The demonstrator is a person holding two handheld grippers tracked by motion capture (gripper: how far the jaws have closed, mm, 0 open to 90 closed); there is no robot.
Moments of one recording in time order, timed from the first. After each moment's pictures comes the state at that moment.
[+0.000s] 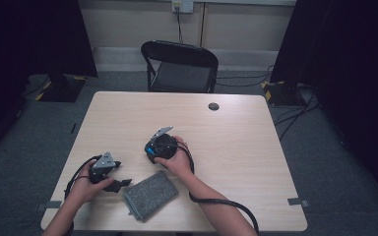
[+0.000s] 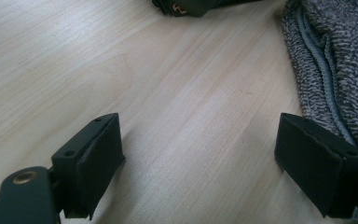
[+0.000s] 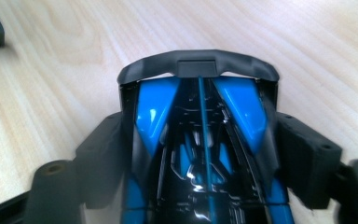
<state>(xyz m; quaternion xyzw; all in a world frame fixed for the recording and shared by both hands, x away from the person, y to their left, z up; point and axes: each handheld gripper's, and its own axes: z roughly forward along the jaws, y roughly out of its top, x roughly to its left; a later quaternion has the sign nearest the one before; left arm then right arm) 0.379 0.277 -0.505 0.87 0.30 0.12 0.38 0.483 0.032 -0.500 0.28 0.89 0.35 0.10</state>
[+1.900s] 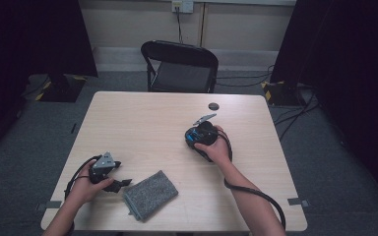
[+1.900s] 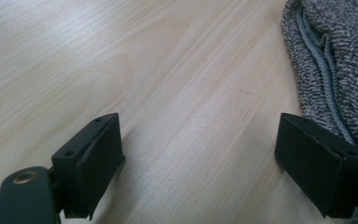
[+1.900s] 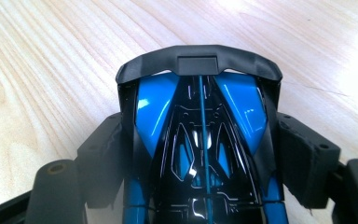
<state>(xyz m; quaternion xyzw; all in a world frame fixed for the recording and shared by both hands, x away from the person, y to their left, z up) 0.379 0.277 -0.505 0.87 0.30 0.12 0.38 0.531 -0.099 -0.491 0.35 0.87 0.32 0.13</state>
